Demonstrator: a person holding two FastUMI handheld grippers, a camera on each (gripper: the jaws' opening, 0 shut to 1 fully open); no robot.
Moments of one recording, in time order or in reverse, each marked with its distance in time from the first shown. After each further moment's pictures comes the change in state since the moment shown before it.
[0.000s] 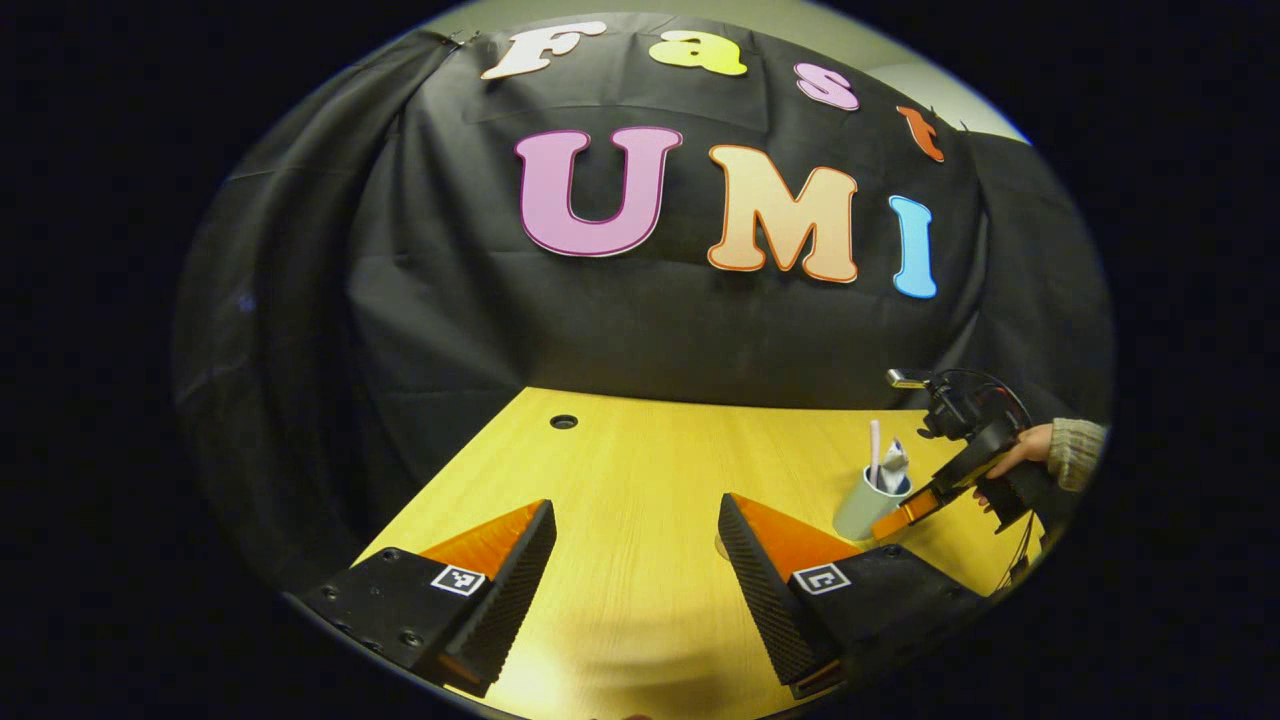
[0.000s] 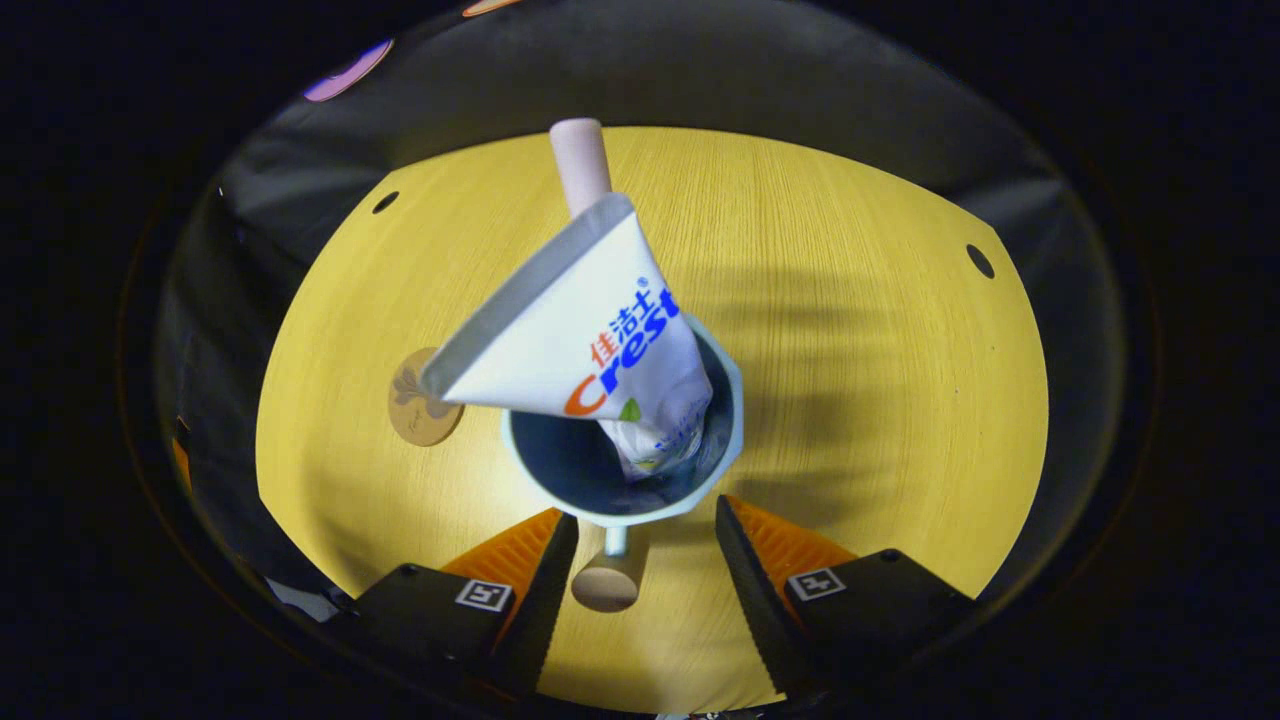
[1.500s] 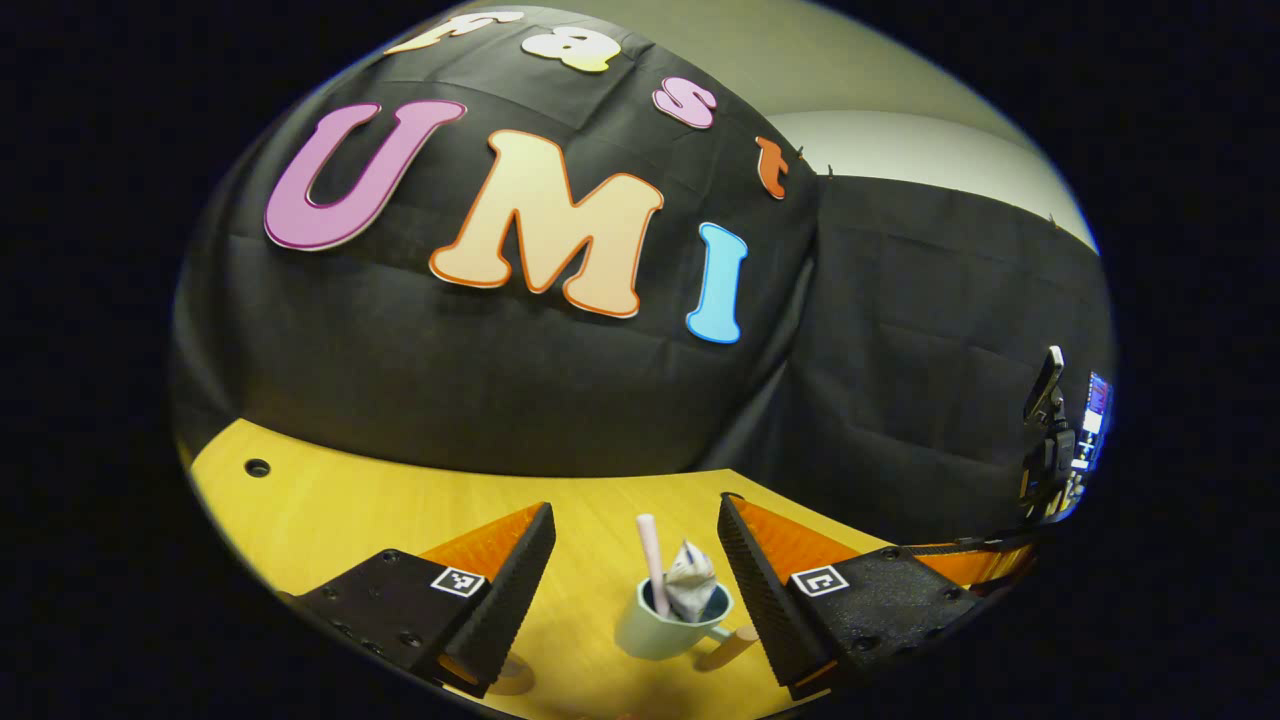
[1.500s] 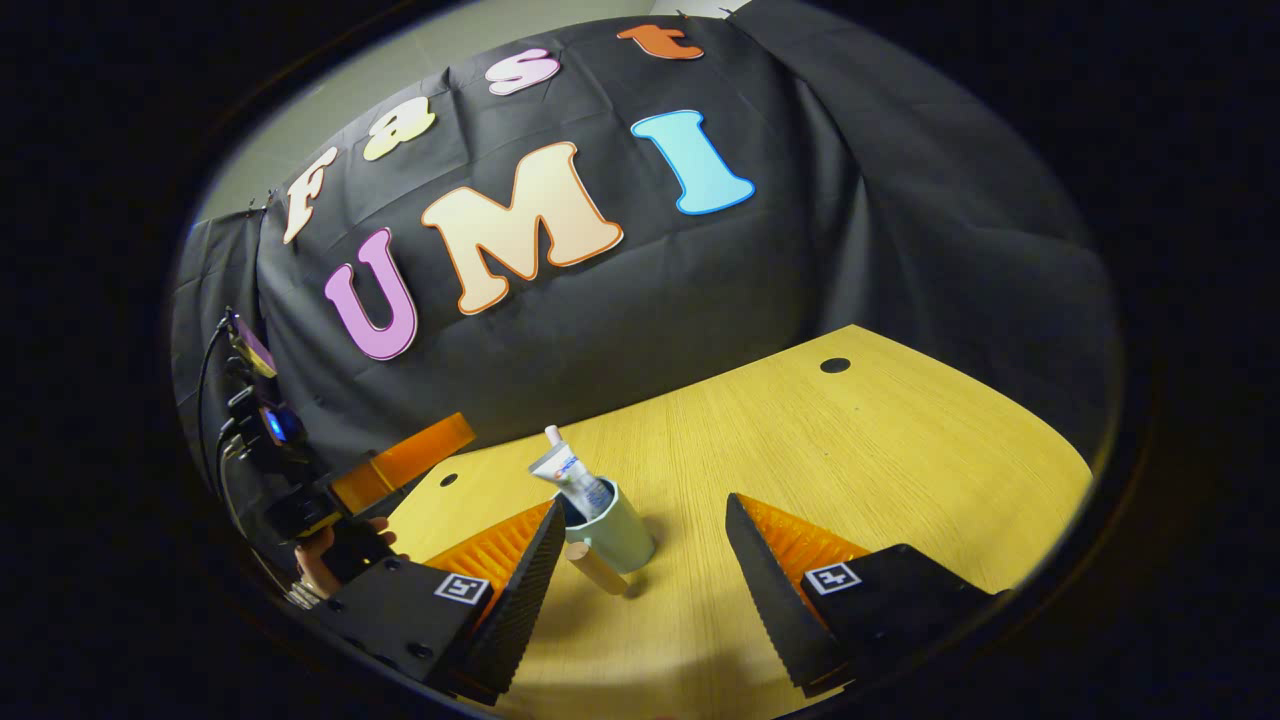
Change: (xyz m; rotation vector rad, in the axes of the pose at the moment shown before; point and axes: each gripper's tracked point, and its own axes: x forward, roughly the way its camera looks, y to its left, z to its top) left arm 0.129 -0.223 0.037 -0.033 -0.228 -0.591; right arm -0.152 -0.064 -0.021 0.394 -0.958 0.128
